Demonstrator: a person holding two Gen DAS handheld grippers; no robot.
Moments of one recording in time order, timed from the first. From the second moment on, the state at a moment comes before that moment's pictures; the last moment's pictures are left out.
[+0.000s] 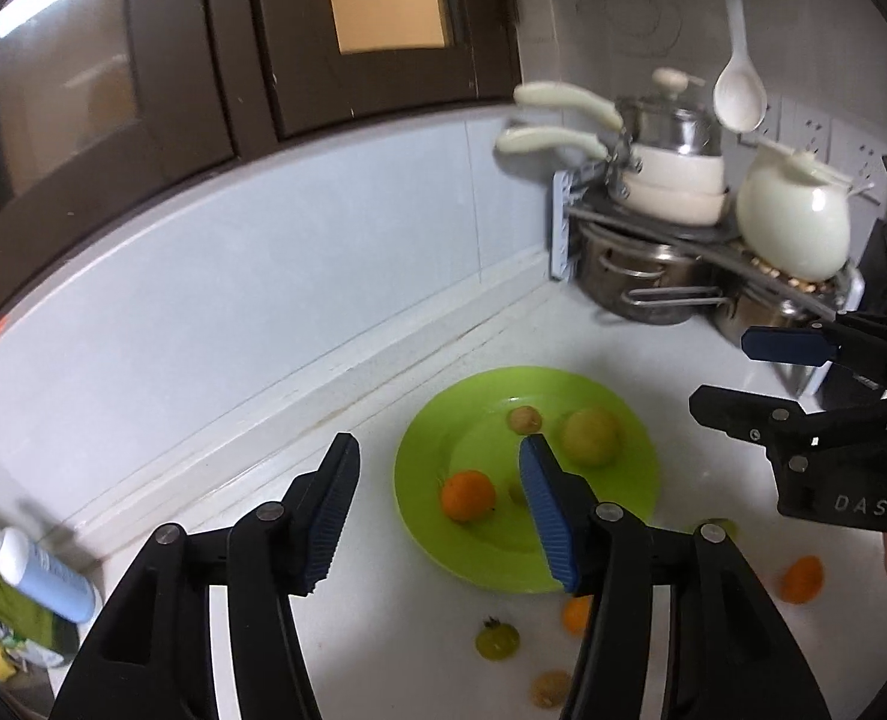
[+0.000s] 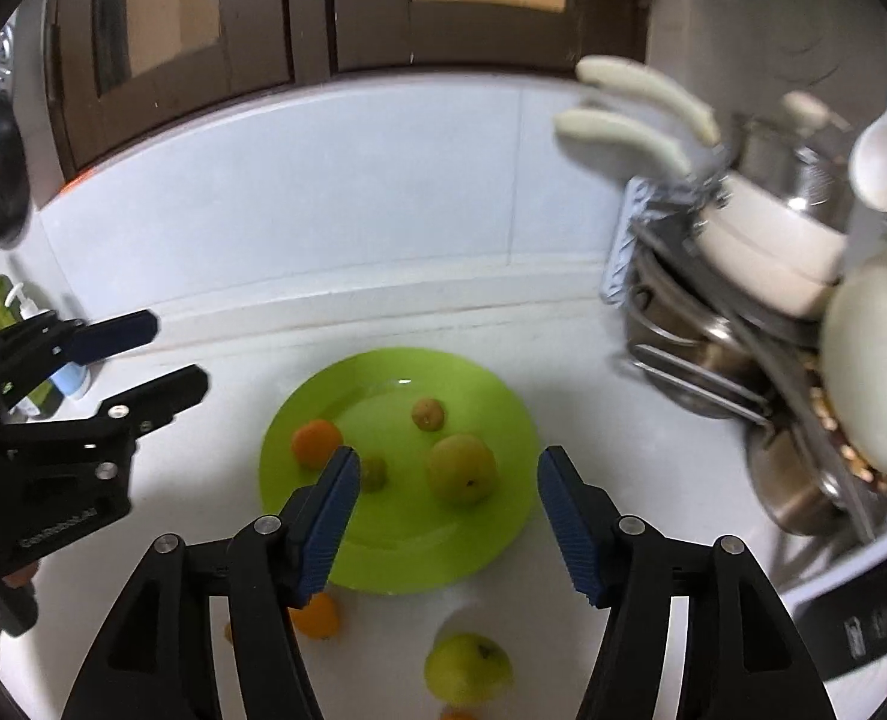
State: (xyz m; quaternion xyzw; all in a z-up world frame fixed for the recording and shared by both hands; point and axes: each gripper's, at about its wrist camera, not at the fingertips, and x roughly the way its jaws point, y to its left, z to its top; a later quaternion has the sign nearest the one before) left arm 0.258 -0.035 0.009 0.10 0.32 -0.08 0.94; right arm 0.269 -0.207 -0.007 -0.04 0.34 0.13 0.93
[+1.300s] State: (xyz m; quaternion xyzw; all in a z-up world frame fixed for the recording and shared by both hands) left arm 0.120 -0.032 -0.055 0.06 0.31 -0.04 0.95; right arm 0.097 -0.248 -0.060 0.01 0.28 -0.06 0.96
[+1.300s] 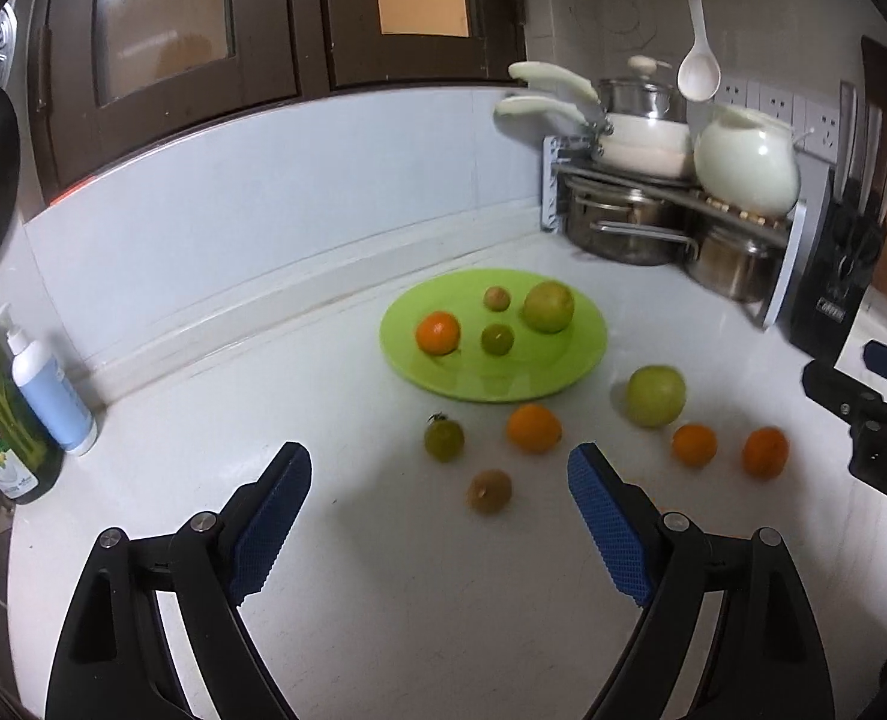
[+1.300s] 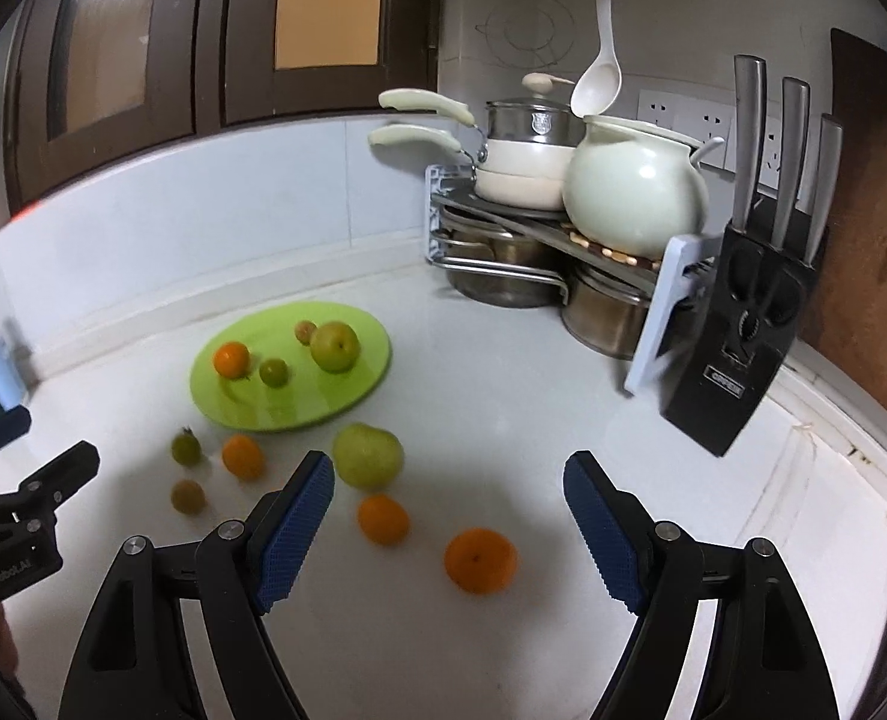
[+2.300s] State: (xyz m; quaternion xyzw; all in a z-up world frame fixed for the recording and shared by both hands) left arm 0.182 -0.056 -0.129 0.08 0.39 -0.07 0.91; right arm 0.137 -0.273 -0.138 0.06 0.38 -0.09 0.92
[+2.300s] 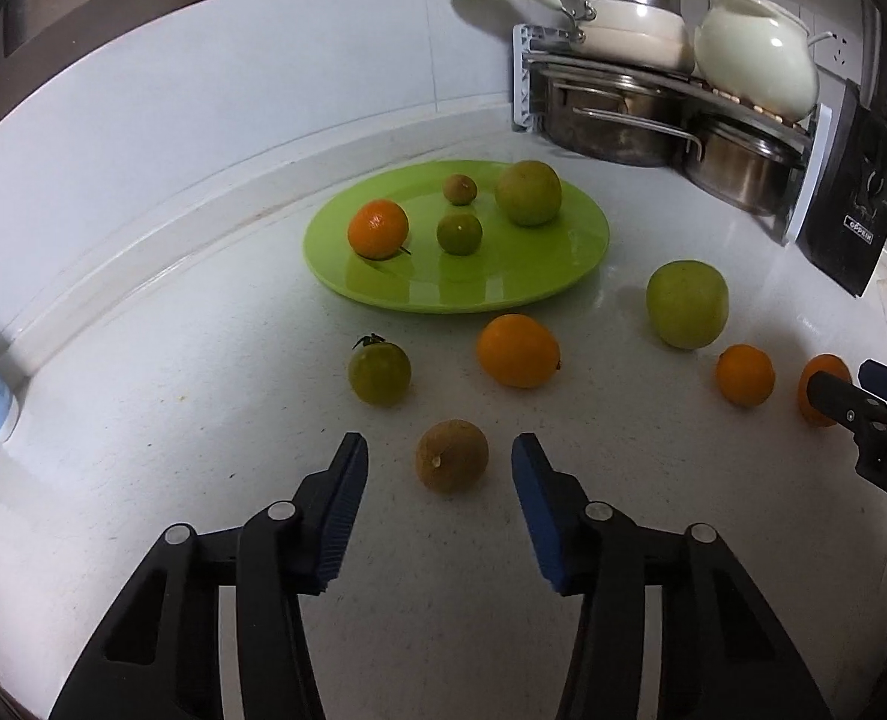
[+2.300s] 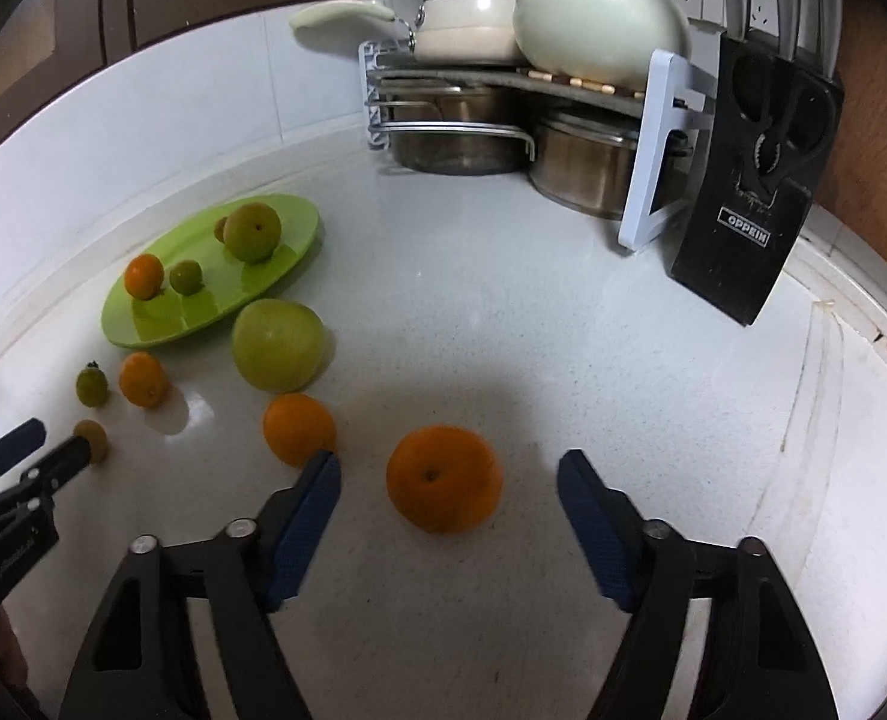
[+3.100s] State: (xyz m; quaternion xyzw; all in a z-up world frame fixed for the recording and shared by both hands) left arm 0.188 -0.060 -0.128 0.09 0.40 -0.09 0.91; right arm 0.150 -0.274 -0.147 0.08 0.40 -0.06 0.91
